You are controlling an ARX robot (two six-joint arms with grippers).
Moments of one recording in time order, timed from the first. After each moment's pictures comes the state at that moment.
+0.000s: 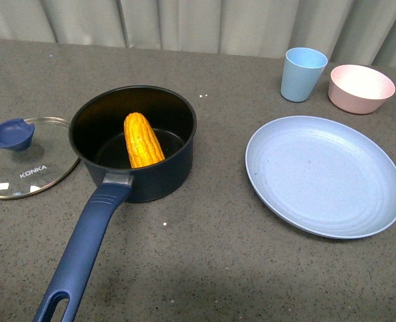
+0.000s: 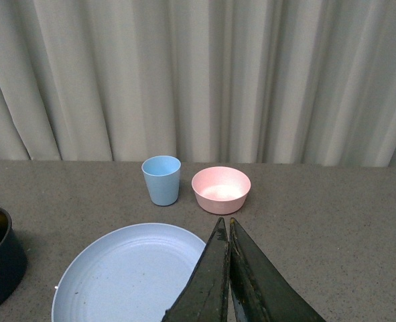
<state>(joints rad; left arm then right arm) 0.00 0.00 0.02 0.00 0.00 0.00 0.00 0.18 0.01 0.18 0.00 0.00</state>
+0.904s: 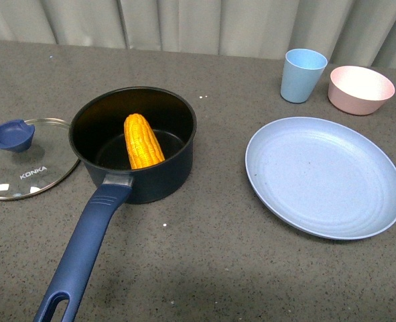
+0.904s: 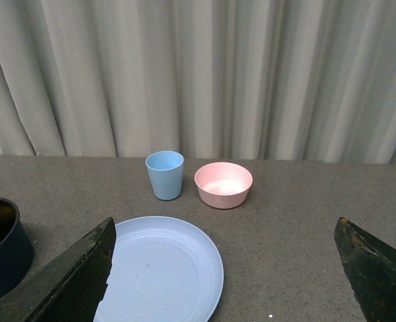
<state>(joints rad) 0.00 0.00 0.02 0.00 0.00 0.00 0.00 0.00 0.01 0.00 0.00 0.00</state>
